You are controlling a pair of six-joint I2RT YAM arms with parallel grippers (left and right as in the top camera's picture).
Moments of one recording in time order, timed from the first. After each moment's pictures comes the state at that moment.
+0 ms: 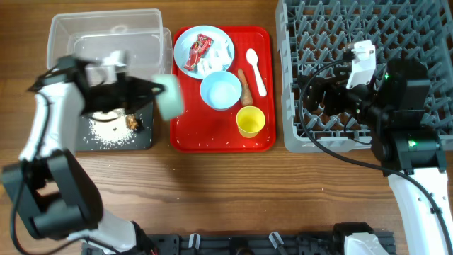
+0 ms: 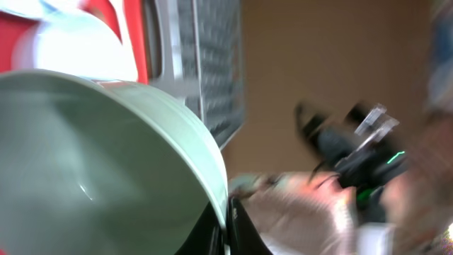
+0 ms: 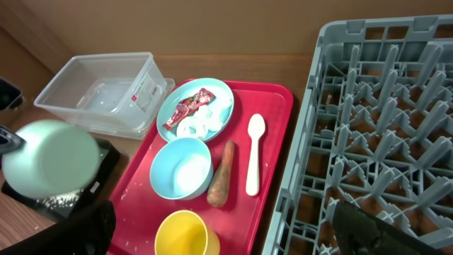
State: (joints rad) left arm 0.20 1.74 1.30 -1.08 1.29 0.13; right arm 0.04 1.10 1.08 -0.54 -0.44 0.07
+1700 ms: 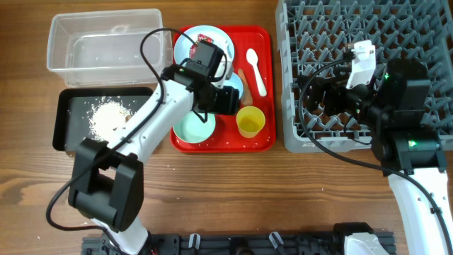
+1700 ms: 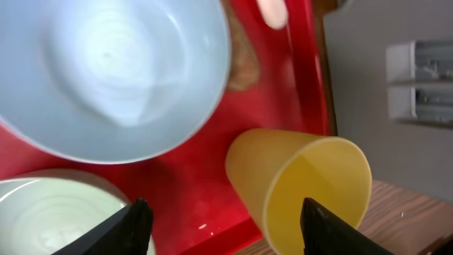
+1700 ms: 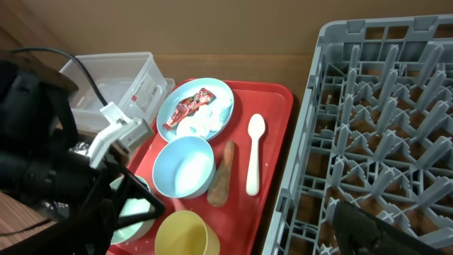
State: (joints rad) left arm -0.48 1.84 1.39 -0.78 0.29 -0.28; right arm 0.04 1.10 1.08 -0.54 -0.44 0.07
